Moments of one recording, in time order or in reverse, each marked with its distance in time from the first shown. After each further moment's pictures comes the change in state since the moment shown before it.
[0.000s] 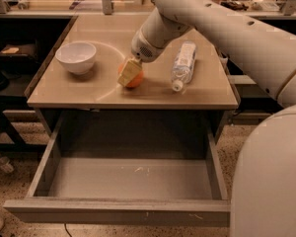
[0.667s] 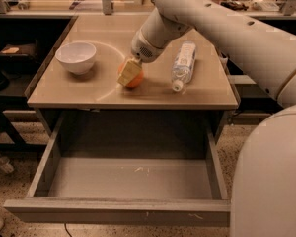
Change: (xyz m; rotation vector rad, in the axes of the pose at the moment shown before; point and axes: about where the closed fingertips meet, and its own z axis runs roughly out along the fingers) arm 0.000 0.000 0.000 0.000 0.000 0.000
